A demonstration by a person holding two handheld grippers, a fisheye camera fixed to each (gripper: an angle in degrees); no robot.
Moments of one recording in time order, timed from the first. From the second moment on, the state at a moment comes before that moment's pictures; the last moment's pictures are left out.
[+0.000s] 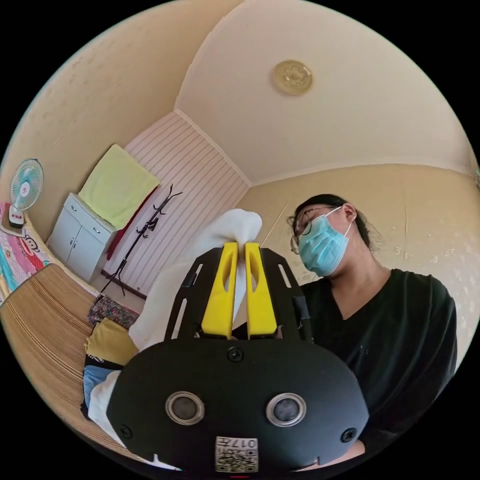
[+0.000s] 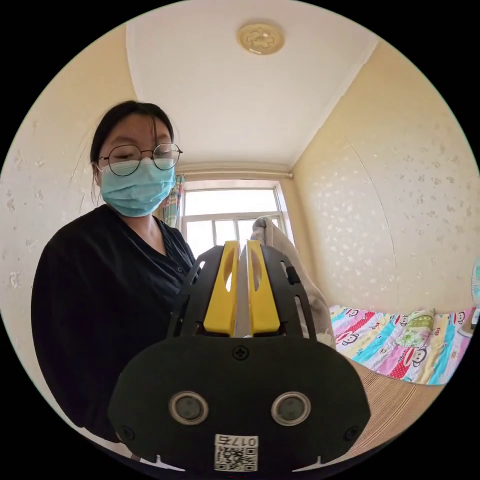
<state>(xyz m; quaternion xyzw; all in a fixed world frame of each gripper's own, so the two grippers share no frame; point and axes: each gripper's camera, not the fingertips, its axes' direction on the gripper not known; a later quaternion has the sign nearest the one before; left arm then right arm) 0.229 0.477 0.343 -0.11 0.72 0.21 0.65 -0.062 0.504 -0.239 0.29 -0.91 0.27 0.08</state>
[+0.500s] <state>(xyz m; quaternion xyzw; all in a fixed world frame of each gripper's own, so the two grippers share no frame) 0.256 0.488 0.449 -0.13 0.60 0.19 0.76 -0.097 0.547 -0.314 0.32 -0.93 0.13 0.15</state>
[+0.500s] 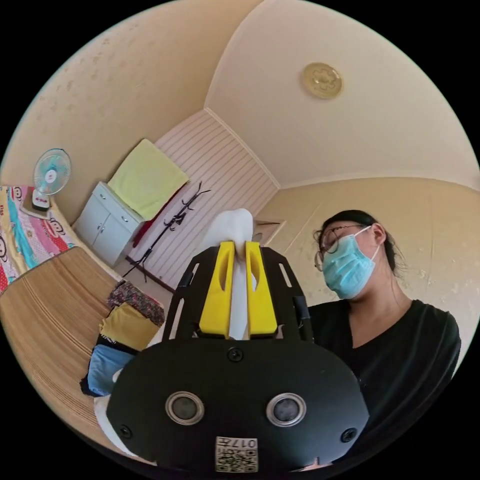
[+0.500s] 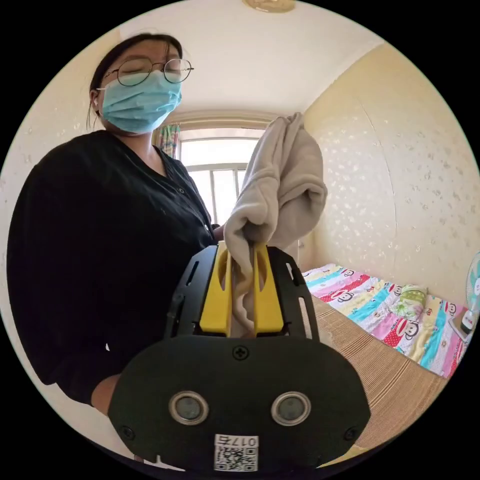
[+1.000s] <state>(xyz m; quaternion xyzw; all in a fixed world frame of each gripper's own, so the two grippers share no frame) 0.260 0.534 0.520 -0.11 0.38 0.28 0.88 -0.199 0.592 -0.129 0.11 -0.74 0.66 0.02</state>
